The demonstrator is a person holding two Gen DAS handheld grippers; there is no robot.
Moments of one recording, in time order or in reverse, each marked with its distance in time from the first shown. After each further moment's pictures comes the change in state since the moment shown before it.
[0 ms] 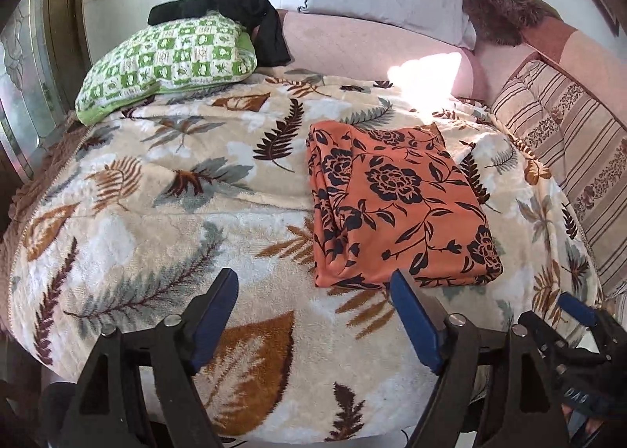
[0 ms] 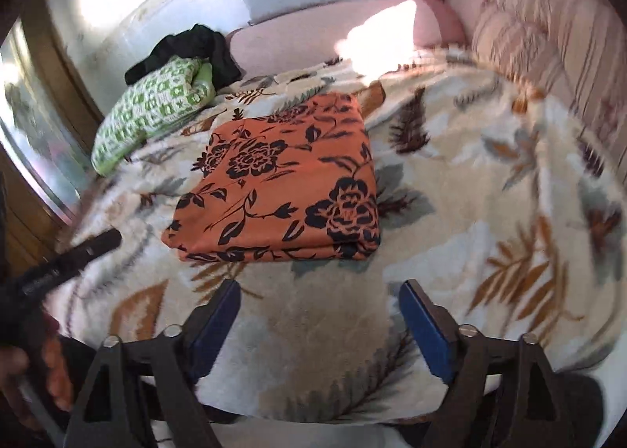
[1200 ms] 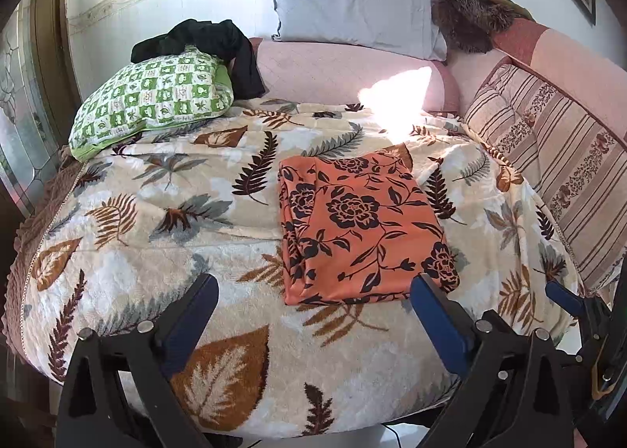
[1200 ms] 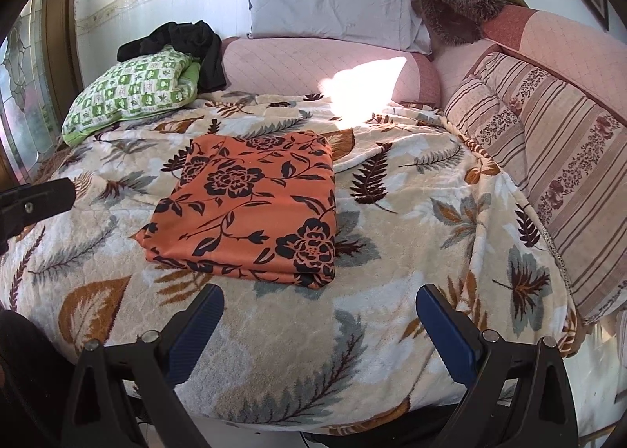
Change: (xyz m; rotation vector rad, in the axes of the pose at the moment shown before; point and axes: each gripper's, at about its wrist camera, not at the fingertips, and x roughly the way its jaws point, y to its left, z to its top) left arm -0.040 -0.035 0.020 0.048 -0.047 -0.036; right arm -0.031 0.013 0.016 -0.095 -0.067 -0.154
